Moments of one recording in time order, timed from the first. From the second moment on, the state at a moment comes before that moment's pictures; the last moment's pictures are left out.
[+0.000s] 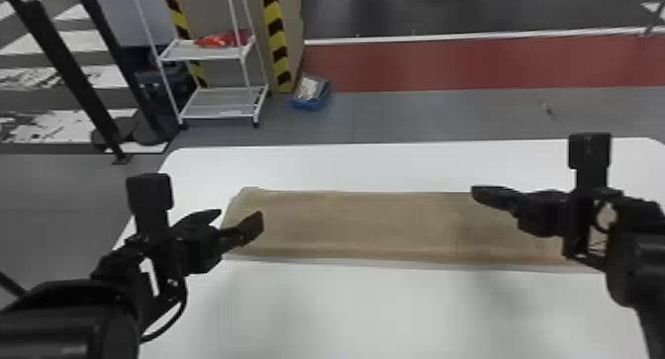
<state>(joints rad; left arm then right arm) 0.20 0.15 0.22 -2.09 0.18 0.84 -0.30 -0.21 0.00 -0.16 -1.58 0.14 0.75 0.76</state>
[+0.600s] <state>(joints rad) 0.10 0.16 0.25 -1.99 0.16 0.85 -0.31 -0.23 -0.23 -0.53 -1.45 0.14 0.71 1.07</state>
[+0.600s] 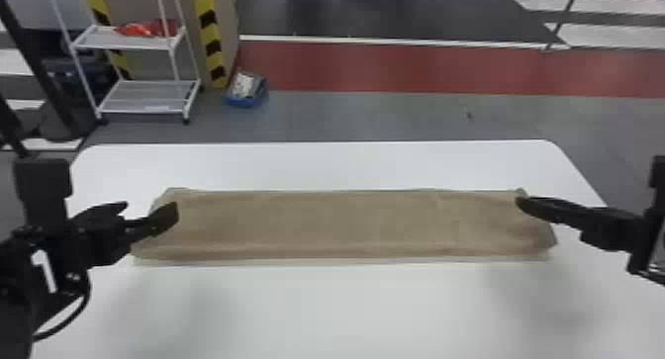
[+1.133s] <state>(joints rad) -0.06 0.18 0.30 -1.85 0.15 1.16 -0.41 -0.24 -0.36 -0.62 -1.31 0.15 0.62 1.17</state>
